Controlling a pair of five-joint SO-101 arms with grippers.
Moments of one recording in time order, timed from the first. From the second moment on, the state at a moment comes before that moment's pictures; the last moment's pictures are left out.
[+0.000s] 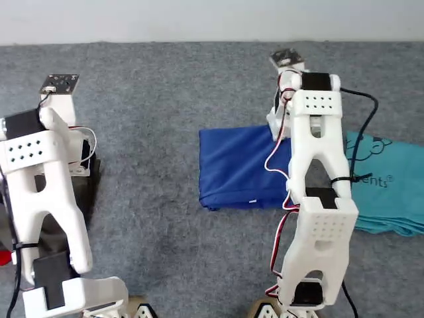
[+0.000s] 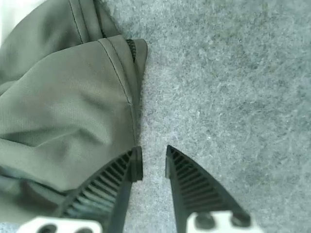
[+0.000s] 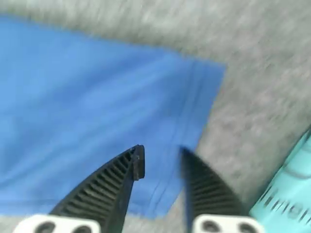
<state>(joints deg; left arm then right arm) -20.0 -5.0 1.5 99.6 -9.9 -2.0 34.2 -36.8 94.5 13.5</state>
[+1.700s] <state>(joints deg) -13.2 -5.0 1.5 99.6 -10.1 -1.0 50.7 -53.7 80.4 71.6</state>
